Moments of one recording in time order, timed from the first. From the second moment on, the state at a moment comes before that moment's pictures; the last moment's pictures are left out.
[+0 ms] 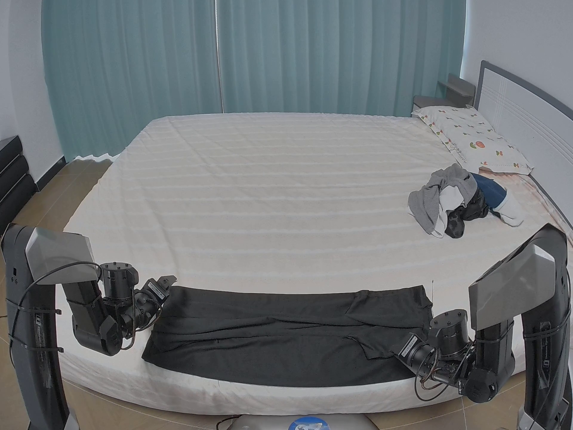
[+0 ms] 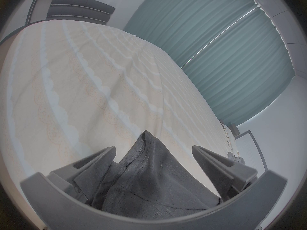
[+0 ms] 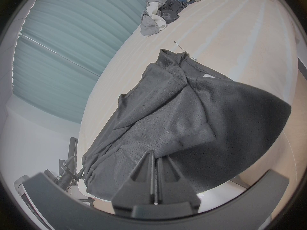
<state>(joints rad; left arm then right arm) -0.04 2.39 -0.57 -1.29 -0.03 -0.87 0.48 2.39 -0.19 -1.53 -0.10 1.07</state>
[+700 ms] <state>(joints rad) -0.04 2.39 -0.57 -1.29 -0.03 -0.87 0.51 2.33 -0.07 -1.53 -0.06 1.00</state>
